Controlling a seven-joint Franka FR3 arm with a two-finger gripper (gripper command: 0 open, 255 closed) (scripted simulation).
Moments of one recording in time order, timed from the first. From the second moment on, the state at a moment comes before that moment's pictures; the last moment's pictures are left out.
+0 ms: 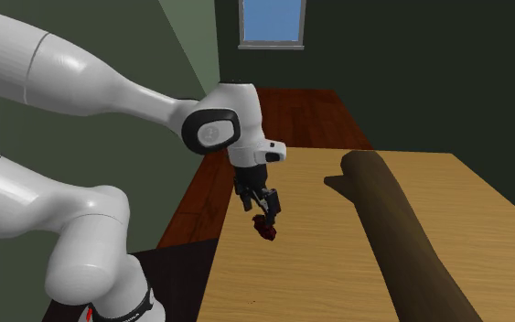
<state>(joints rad) 0.08 -0.69 0.19 -2.78 -0.04 2.19 -0.20</state>
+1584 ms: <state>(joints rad) 0.08 -0.72 0.18 -2.72 -0.04 2.10 -0.22</state>
